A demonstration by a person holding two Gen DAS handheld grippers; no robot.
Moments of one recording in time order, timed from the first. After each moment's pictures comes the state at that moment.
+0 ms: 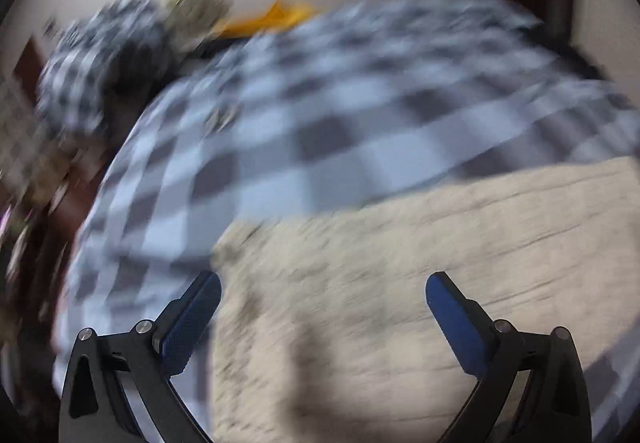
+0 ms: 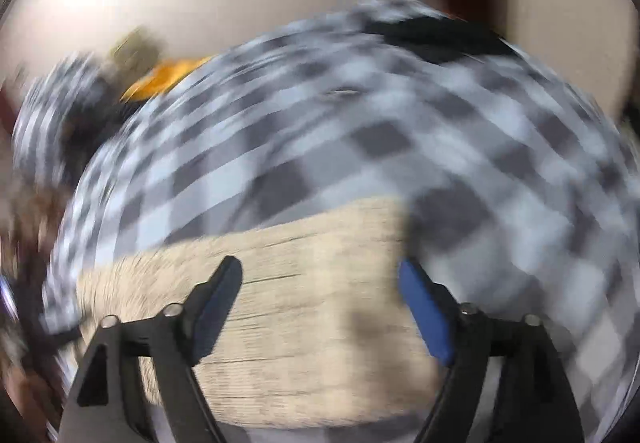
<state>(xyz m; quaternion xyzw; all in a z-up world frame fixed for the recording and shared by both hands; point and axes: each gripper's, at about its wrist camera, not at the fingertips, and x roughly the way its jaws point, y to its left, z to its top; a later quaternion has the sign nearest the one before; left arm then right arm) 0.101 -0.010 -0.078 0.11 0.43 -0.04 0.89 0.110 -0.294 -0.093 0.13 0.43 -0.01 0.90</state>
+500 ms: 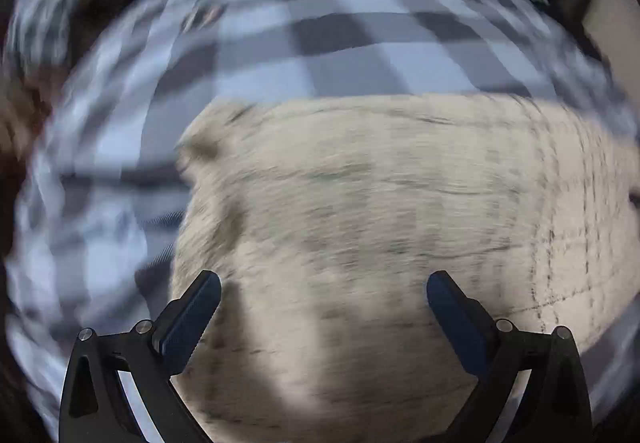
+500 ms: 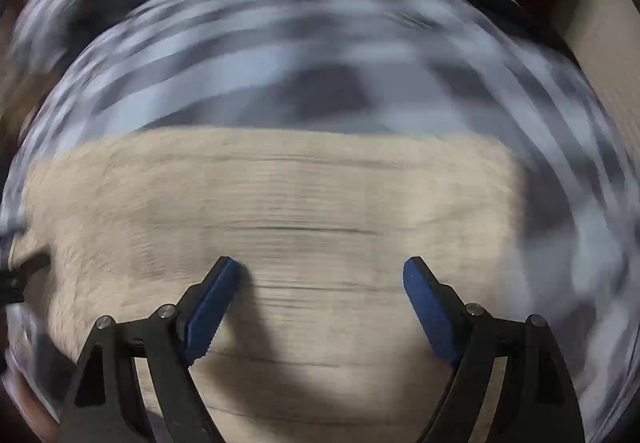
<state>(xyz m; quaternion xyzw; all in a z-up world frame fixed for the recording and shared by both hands) 0.126 0.067 -0.149 -0.01 0.58 -0.04 0.81 0.152 -0.296 -0.169 0.08 0.54 -0.01 0.84</state>
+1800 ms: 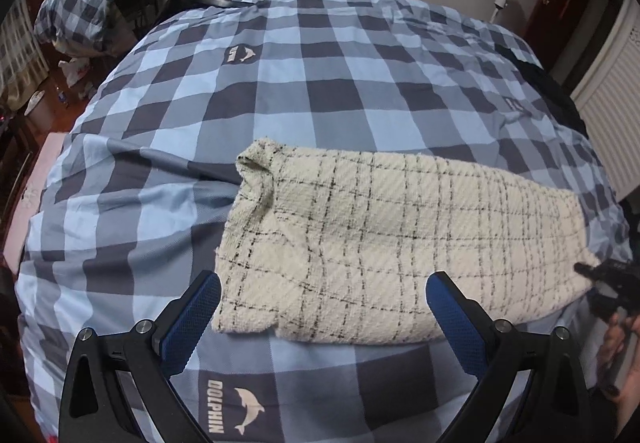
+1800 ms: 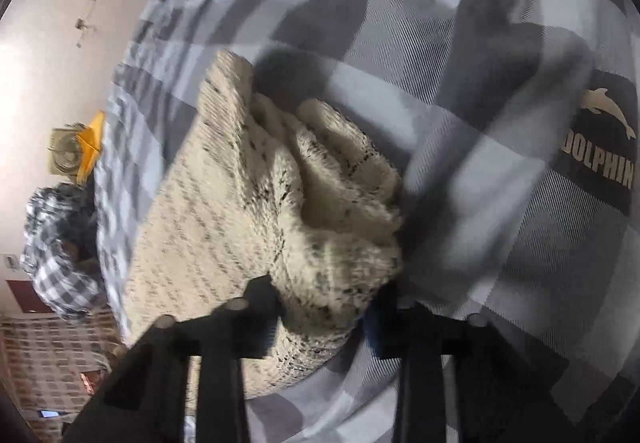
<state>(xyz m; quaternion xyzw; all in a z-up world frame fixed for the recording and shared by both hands) 0.064 0.046 -0.047 -0.04 0.52 -0.03 0.85 0.048 -0.419 -0.176 0.47 0.51 -0.11 0.72</state>
